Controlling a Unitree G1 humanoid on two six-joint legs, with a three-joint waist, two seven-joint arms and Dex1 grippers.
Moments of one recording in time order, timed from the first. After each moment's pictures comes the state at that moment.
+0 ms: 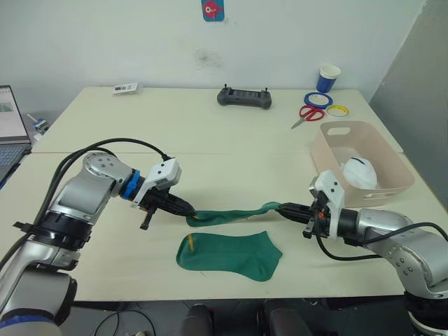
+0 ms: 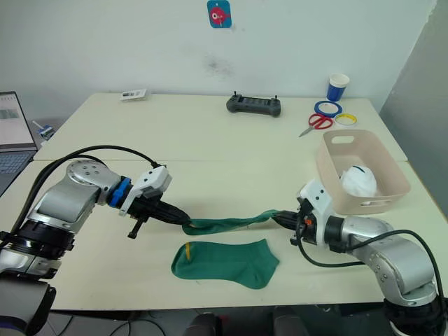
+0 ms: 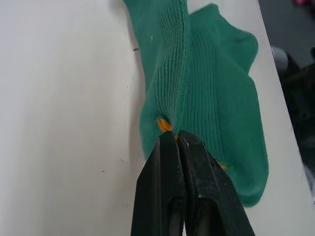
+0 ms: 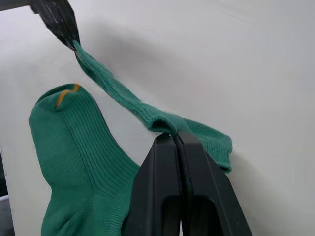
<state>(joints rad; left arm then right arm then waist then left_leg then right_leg) -0.72 0.86 -0.31 0.28 -0.28 0.48 -1.60 -0.27 -0.55 -0.05 -0.58 0.57 1.13 0.63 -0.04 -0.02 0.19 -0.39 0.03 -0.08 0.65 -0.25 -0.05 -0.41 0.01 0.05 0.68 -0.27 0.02</state>
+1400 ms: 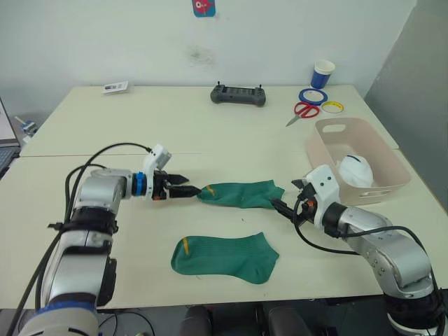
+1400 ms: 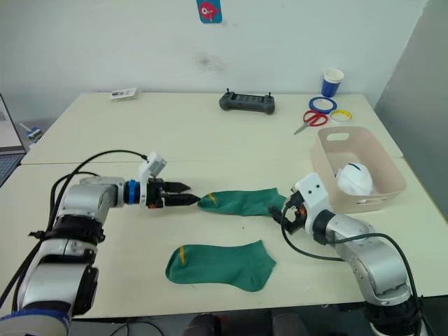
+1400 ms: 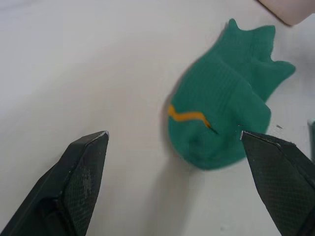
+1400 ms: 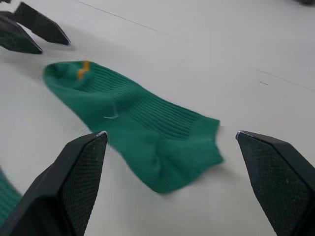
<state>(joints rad) -0.69 0.61 0.03 0.47 -0.22 0.76 -1.22 -0.24 -0.45 0.07 -0.59 0.35 0.90 0.42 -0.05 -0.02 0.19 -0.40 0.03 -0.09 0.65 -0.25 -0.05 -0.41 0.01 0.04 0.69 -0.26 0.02</state>
